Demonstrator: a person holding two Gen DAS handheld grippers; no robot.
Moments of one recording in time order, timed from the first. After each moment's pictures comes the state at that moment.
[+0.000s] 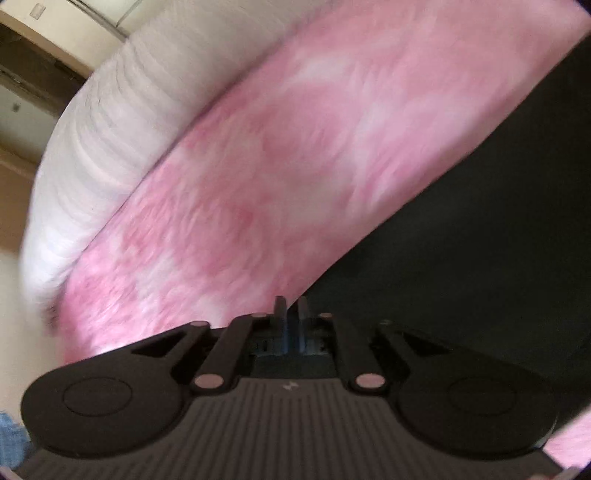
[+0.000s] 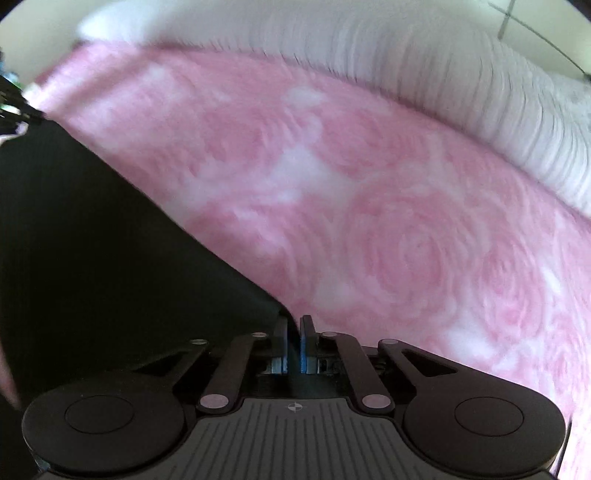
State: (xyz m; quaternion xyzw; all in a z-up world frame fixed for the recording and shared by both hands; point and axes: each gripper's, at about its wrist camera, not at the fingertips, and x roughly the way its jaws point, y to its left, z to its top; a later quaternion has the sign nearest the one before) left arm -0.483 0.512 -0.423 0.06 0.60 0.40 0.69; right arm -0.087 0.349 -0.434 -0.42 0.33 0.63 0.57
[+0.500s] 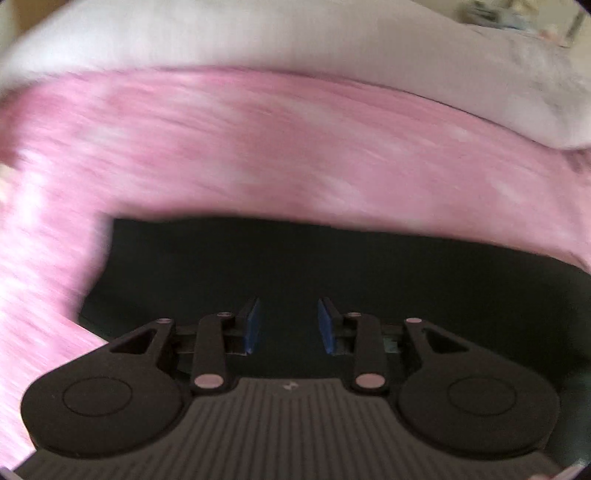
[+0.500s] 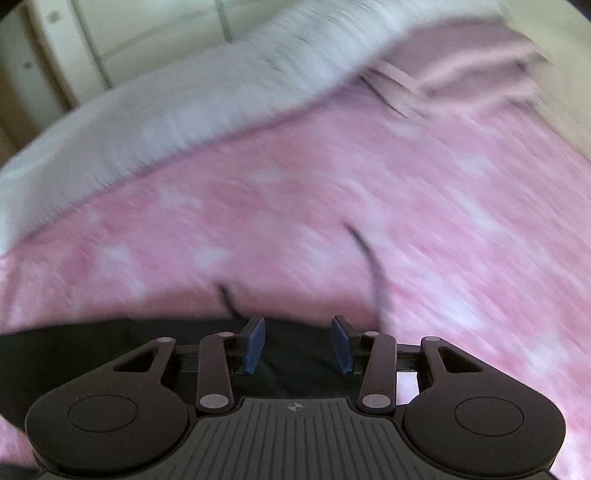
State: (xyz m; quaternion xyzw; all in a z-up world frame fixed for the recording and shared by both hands) left arm -0.478 0.415 -0.353 -0.33 0.41 0.39 0.75; right arm 0.075 0.127 -0.331 -0.16 0.47 0.42 0.76
